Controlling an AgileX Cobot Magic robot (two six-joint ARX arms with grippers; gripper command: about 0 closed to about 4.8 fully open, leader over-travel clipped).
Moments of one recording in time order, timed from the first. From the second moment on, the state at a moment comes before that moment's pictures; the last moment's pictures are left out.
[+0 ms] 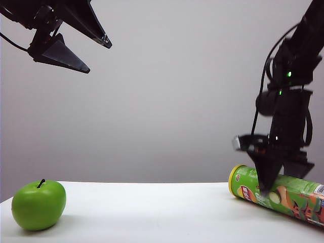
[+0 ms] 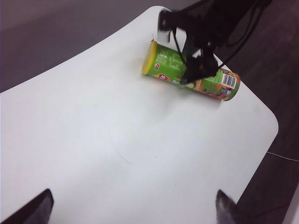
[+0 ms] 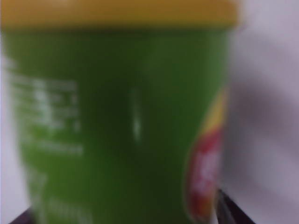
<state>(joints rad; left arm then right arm) -0.26 1.33 1.13 -0.57 0.63 0.19 0.13 2.22 1.62 -0.94 -0.23 -0.47</state>
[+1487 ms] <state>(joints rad) -0.26 1.25 1.13 -0.58 0.48 0.17 0.24 2.21 1.95 -0.67 -0.76 -0.11</state>
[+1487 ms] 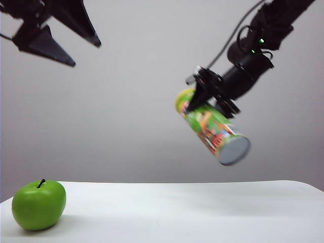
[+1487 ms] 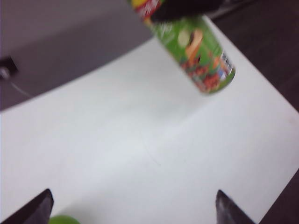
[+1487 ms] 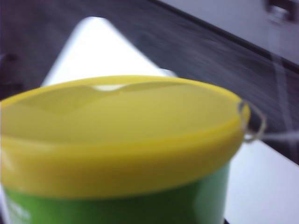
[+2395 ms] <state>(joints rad) 0.06 1.00 0.95 -0.56 0.68 0.14 0.66 2.19 1.23 1.04 -0.39 0.12</state>
